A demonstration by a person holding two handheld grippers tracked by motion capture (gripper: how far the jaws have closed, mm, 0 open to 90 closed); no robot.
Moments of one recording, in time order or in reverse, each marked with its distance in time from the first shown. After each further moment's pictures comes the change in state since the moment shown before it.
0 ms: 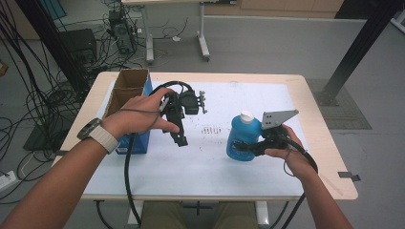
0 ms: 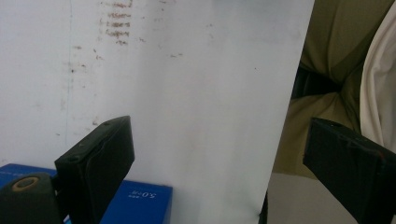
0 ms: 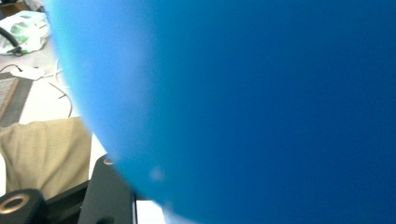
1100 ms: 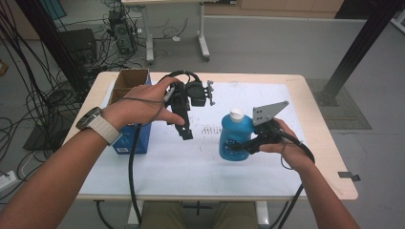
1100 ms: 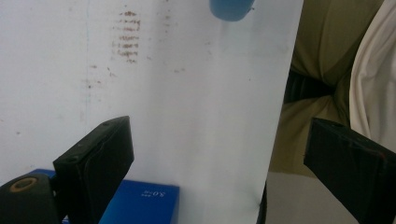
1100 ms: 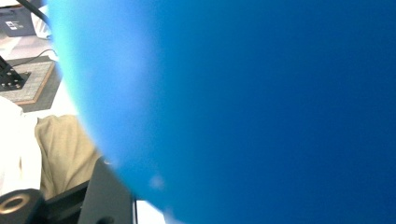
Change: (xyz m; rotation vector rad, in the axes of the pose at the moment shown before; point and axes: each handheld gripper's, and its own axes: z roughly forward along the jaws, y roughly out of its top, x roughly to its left) left arm -0.005 0.020 -0.031 -0.014 0.014 0.037; right arm 0.003 0.030 0.010 0.035 0.120 -0.064
